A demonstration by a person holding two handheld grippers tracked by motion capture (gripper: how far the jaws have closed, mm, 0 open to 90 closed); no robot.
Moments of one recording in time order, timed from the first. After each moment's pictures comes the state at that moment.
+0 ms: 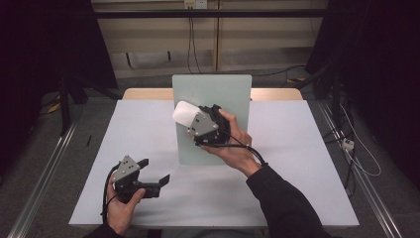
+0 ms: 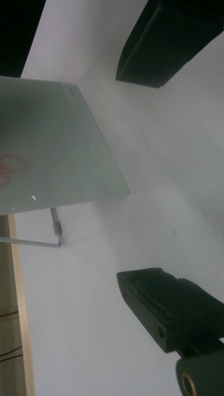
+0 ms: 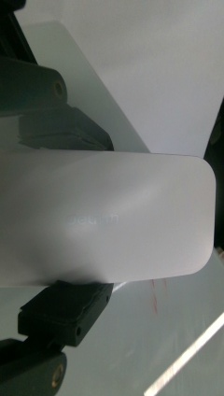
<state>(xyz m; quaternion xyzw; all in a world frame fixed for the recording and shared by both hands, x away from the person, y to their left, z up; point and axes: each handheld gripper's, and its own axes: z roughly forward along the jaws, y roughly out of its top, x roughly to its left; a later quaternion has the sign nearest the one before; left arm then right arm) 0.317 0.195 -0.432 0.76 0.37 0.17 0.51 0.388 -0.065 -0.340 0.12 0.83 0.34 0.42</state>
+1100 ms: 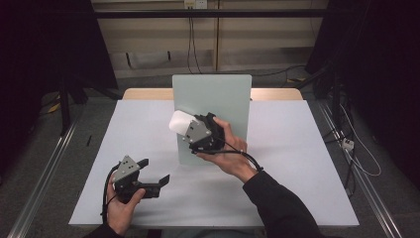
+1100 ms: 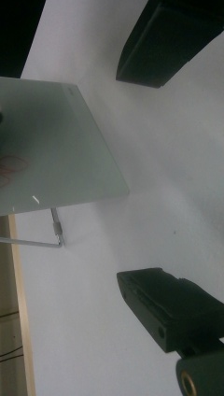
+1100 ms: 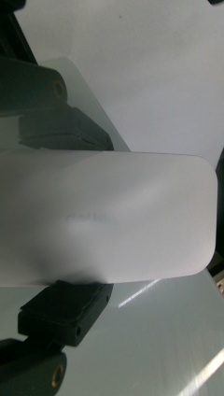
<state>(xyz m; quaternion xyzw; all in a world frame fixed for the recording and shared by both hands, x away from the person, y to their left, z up) 0.316 0.195 -0.432 0.76 0.37 0.17 0.51 0.382 -0.054 -0.357 0.12 0.85 0.33 0.40</state>
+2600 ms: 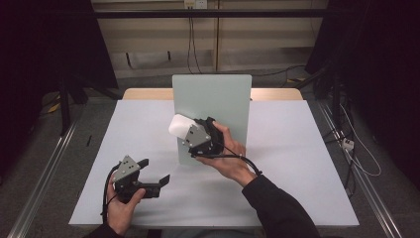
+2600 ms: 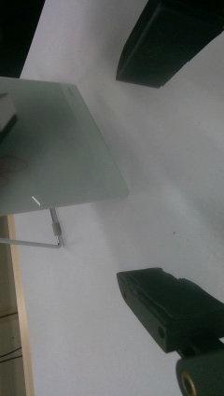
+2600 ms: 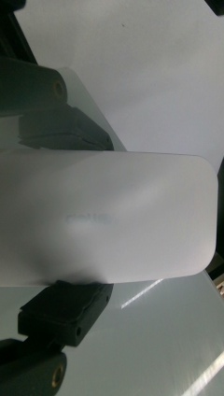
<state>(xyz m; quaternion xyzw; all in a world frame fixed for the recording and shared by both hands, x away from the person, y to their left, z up) 0.316 0.195 -0.432 0.76 0.37 0.16 0.51 0.377 -0.052 -0.368 0.12 0.85 0.33 0.40</state>
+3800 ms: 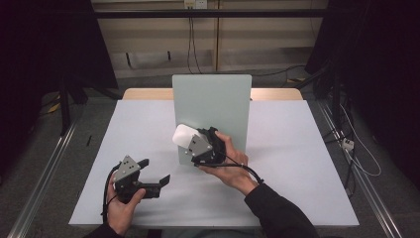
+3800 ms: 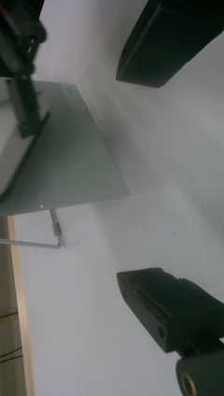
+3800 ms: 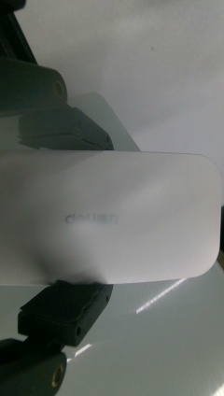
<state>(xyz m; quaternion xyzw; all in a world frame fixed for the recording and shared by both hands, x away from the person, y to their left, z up) 0.317 0.194 -0.432 0.76 0.37 0.17 0.51 0.365 -0.056 -0.392 0.13 0.86 0.32 0.38</state>
